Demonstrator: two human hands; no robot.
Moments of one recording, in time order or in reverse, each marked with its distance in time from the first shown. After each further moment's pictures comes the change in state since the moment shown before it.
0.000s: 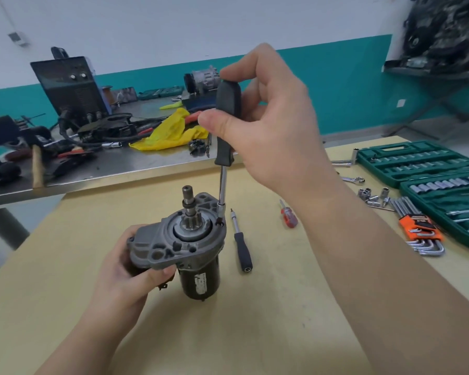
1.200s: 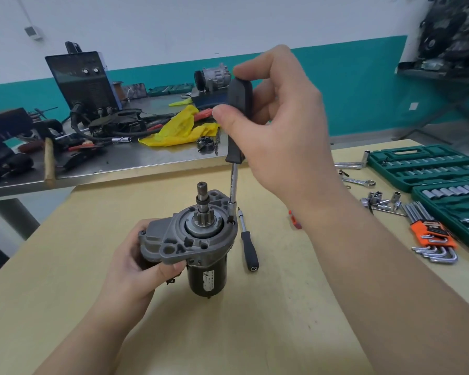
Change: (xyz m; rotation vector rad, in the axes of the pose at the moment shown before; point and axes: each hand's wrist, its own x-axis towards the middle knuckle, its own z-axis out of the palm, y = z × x) left_hand 0.000 -0.001 -0.002 0.045 0.006 -0.019; right_hand -0.003 0.006 0.010 -0.004 0.070 -0.083
